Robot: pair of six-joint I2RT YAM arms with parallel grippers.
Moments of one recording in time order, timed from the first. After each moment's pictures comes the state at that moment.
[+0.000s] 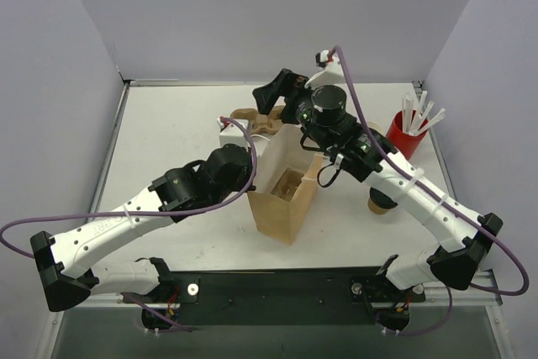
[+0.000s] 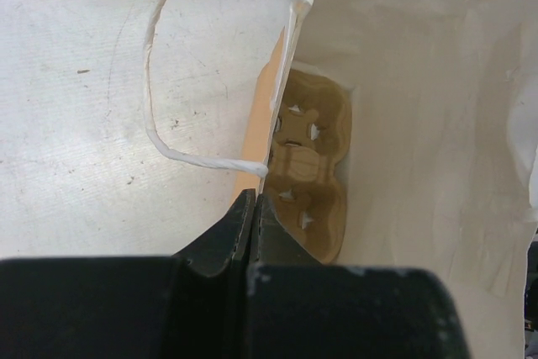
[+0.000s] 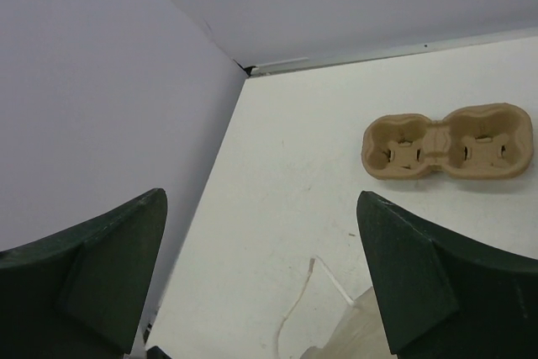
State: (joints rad) left arm -1.02 1.18 1.21 -0.66 -0.47 -0.65; right arm 0.82 1.38 1.44 -0.16 0.34 0.64
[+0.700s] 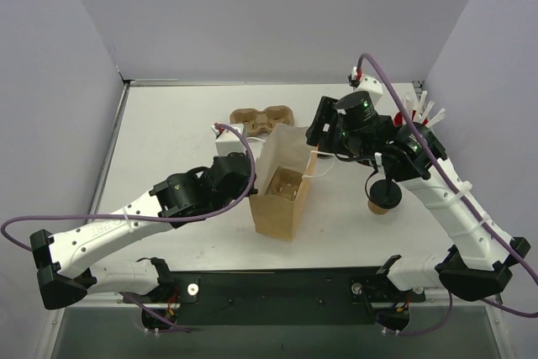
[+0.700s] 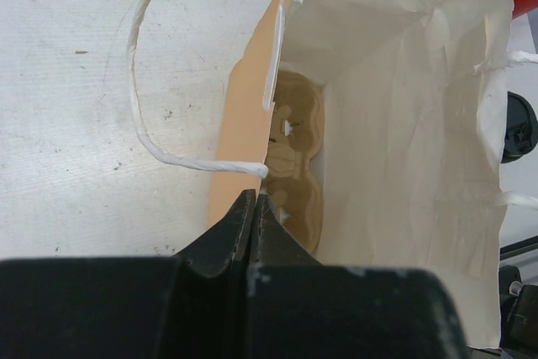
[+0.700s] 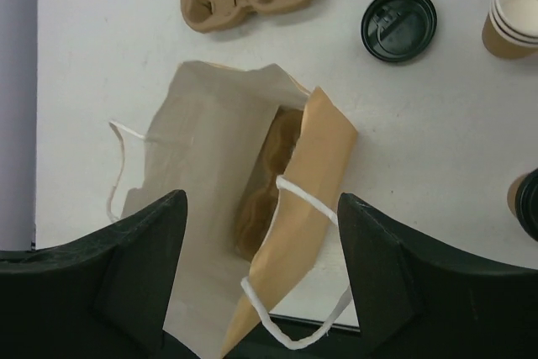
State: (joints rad) left arm -1.09 1.16 1.20 -0.69 -0.59 -0.80; right arm 0.77 1.31 1.71 -1.04 0.40 0.72
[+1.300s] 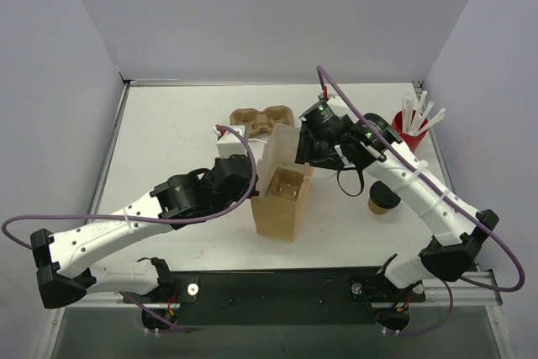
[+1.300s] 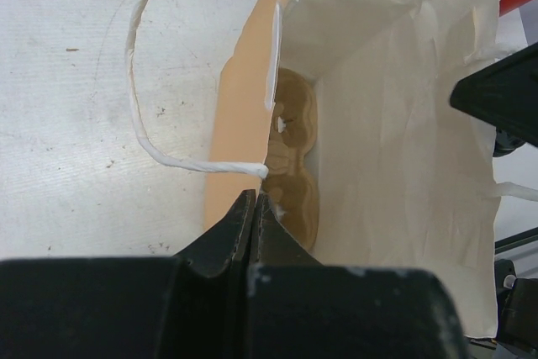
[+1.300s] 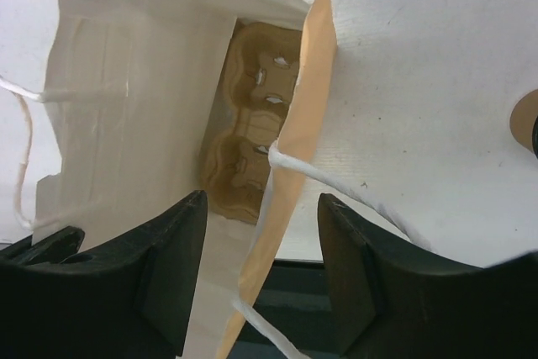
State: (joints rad) left arm -1.11 1.16 1.20 -0.69 -0.59 -0.81; right arm 0.81 1.44 1.70 -1.23 0.34 0.82
